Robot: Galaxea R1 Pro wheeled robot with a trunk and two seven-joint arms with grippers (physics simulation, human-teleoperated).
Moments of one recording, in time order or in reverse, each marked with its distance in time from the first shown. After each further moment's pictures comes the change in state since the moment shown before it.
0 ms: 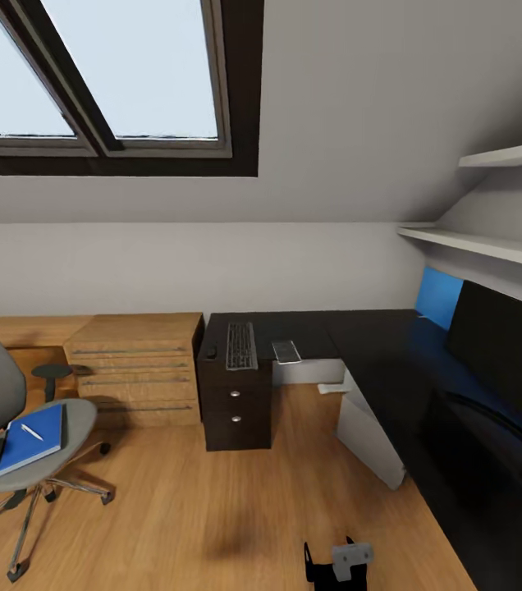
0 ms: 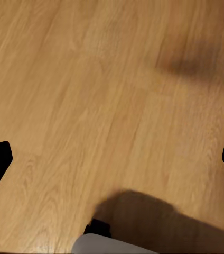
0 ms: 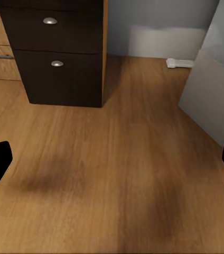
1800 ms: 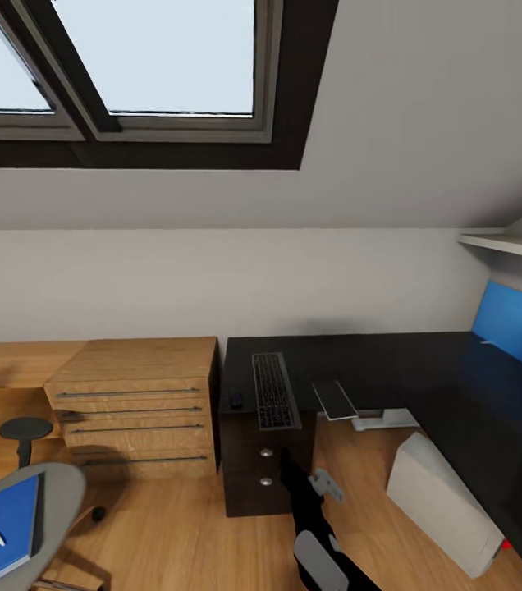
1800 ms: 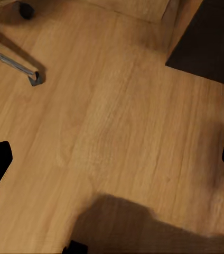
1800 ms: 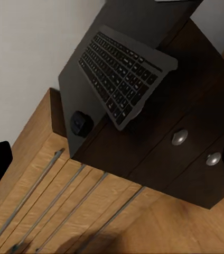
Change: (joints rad) left arm 0.000 -0.030 -0.001 -0.076 -0.008 -0.007 -0.001; right arm -0.009 0.042 -0.085 -0.586 -0.826 0.264 0.172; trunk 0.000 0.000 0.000
